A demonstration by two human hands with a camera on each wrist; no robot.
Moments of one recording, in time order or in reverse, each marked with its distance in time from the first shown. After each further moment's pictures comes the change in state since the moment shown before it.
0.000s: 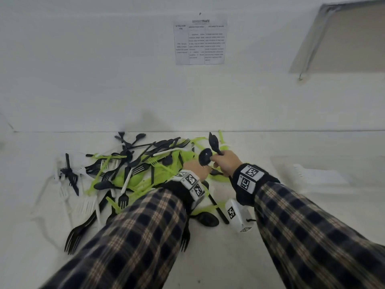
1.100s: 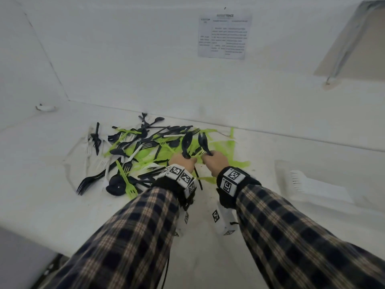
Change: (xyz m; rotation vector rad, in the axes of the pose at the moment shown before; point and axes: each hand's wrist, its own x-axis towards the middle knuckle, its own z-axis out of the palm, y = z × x) left_hand -0.050 -0.001 0.019 -0.365 0.348 -0.311; right_hand -0.025 0.021 0.006 -0.133 -0.160 -0.183
